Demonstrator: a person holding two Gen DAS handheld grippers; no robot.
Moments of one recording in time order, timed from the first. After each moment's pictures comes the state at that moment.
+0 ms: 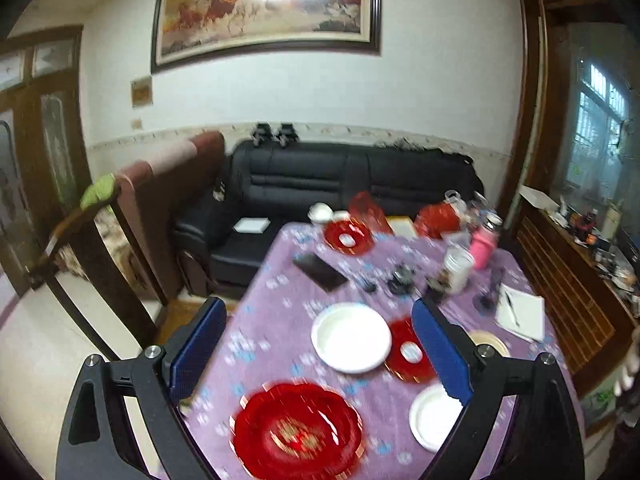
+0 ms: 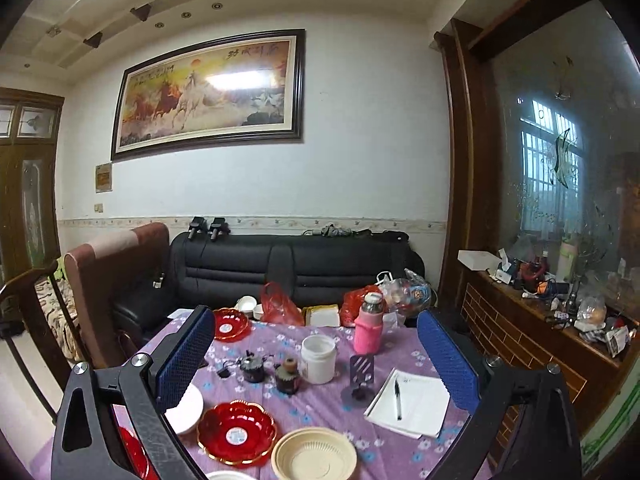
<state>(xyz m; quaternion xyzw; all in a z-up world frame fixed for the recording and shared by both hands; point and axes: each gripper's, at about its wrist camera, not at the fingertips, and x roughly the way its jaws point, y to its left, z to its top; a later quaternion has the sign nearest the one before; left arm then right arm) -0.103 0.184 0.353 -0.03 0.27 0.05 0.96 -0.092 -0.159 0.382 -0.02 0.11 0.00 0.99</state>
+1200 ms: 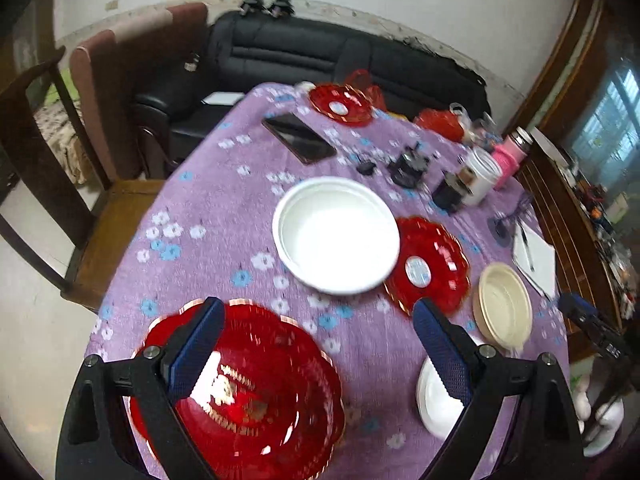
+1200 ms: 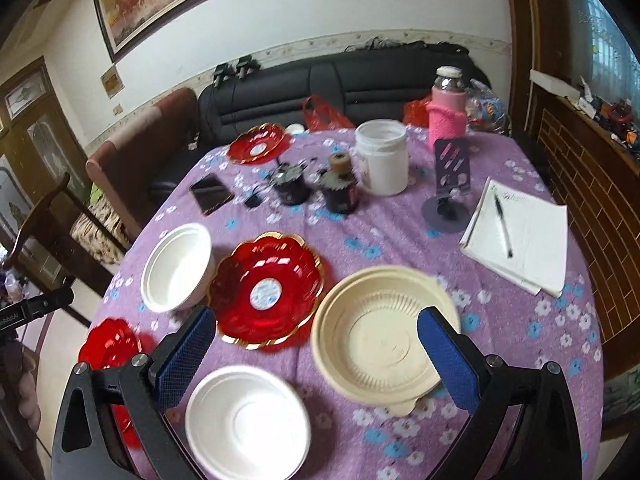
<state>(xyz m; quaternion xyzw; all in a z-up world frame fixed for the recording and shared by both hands) -0.002 0.186 0.167 -0.13 0.46 -0.02 0.88 0.021 -0.155 0.166 0.06 0.42 0.12 0.90</state>
